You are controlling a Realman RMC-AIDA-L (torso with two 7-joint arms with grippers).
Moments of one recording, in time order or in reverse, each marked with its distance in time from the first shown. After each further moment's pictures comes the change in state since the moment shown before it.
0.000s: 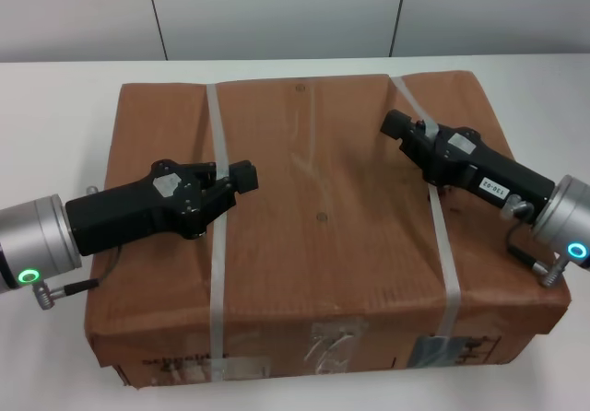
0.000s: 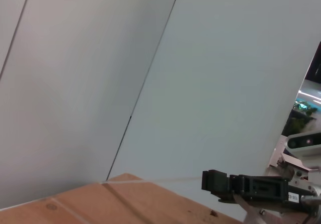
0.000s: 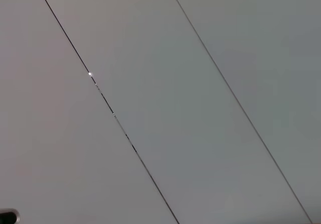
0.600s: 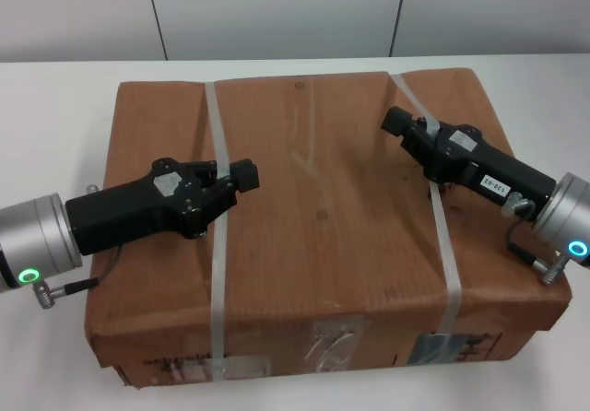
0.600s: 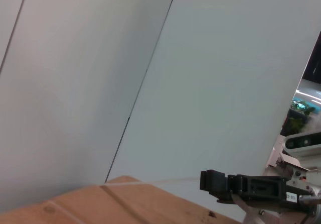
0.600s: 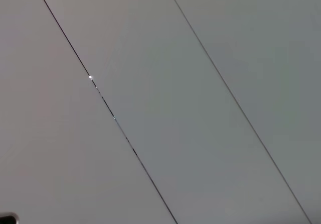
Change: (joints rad) left arm 0.004 -0.002 0.001 0.010 0.000 0.003 0.003; right arm 0.001 0.000 -0.002 0.001 0.011 -0.005 0.000
